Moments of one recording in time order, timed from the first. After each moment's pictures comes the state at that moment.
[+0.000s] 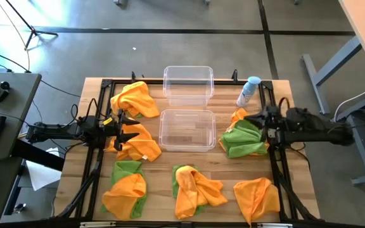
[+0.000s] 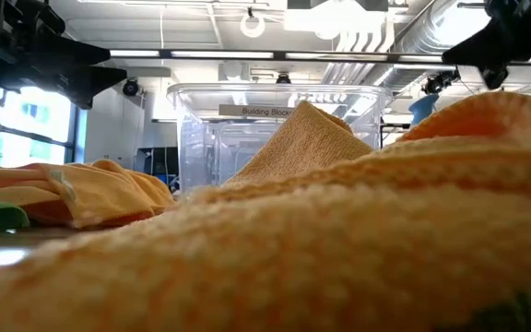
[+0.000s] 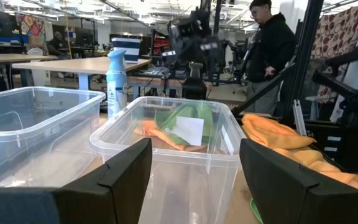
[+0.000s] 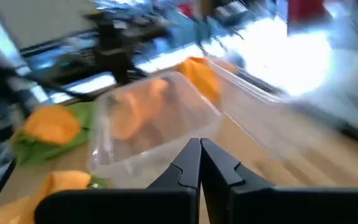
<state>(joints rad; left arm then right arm) -0.01 0.05 0.01 0.10 -0.09 -0.05 -0.02 0.20 0.47 -0.51 0.25 0.31</state>
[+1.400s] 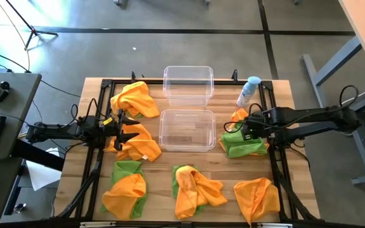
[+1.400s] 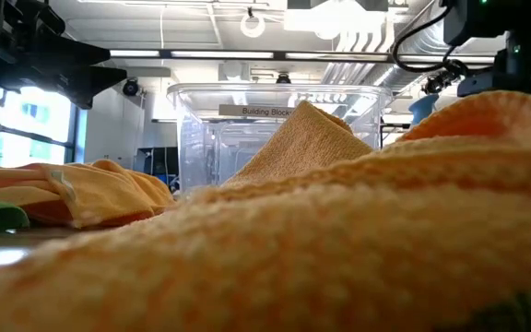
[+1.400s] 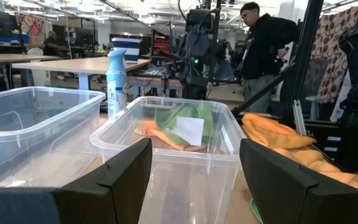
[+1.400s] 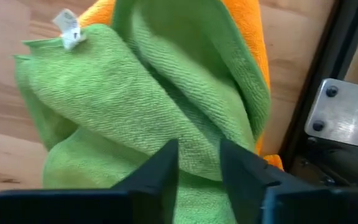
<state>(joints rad) -0.02 0.05 0.01 0.10 -0.09 -0.05 -0.02 0.96 0.73 -1.27 0.10 1.30</state>
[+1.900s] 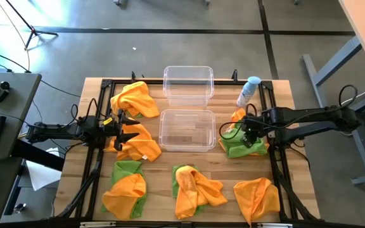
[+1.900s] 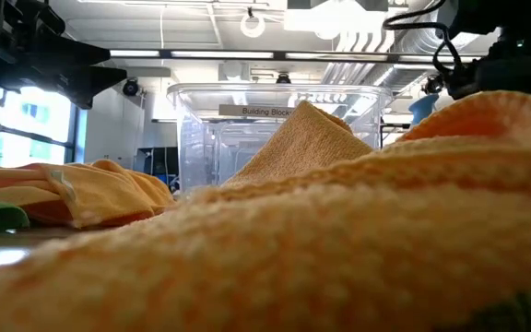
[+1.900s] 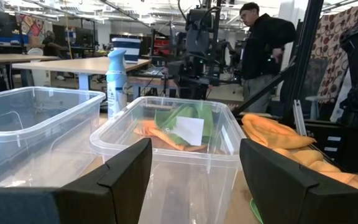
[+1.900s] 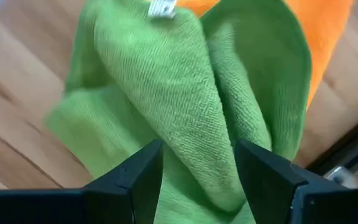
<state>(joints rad) -0.02 0.05 0.01 0.10 -0.09 -0.05 -0.02 0.99 0.73 -1.17 0.08 0.74</state>
